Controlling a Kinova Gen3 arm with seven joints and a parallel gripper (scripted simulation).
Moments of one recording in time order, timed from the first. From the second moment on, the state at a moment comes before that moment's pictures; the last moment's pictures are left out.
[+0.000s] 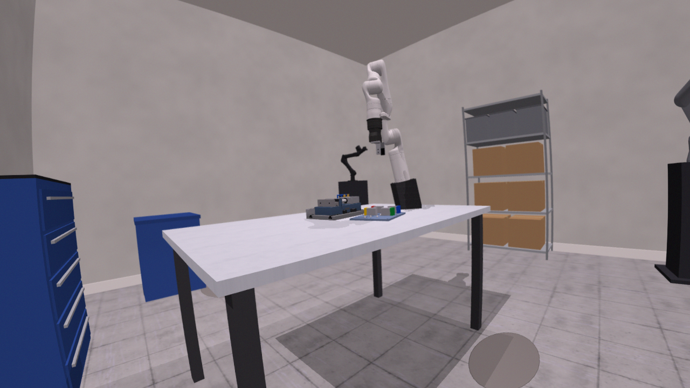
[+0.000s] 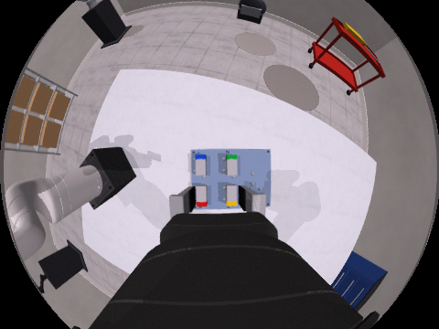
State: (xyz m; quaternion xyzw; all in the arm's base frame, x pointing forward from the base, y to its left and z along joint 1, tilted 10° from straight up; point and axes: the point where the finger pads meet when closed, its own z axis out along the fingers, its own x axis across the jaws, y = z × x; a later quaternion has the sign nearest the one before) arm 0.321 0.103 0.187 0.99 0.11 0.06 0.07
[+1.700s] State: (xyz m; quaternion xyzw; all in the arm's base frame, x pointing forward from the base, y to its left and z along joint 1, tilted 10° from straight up) arm 0.329 0.099 0.185 0.99 0.11 0.06 0.07
